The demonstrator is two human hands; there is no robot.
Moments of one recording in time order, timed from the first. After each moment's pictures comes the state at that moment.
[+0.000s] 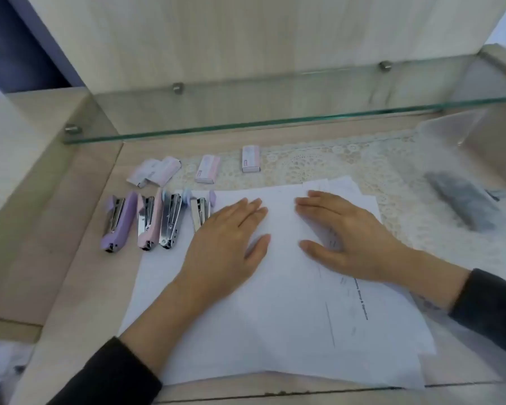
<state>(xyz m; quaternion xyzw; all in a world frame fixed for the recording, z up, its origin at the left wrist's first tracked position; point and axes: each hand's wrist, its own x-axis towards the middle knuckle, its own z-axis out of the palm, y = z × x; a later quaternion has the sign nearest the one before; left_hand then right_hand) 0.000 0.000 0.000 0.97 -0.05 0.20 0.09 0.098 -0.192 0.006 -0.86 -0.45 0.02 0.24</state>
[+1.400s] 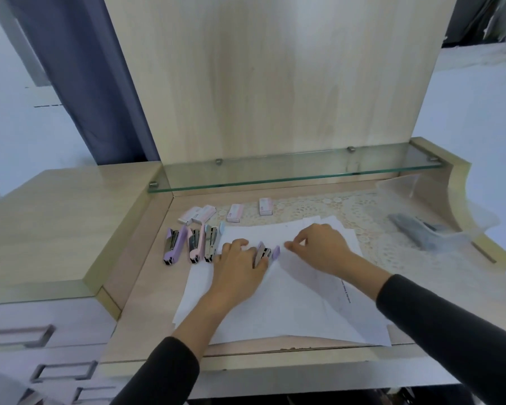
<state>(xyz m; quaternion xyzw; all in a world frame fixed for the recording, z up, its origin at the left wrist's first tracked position) -0.040 -0.010 0.025 0.97 0.15 0.10 0.16 0.055 -0.151 0.047 -0.94 -0.27 0.03 0.21</state>
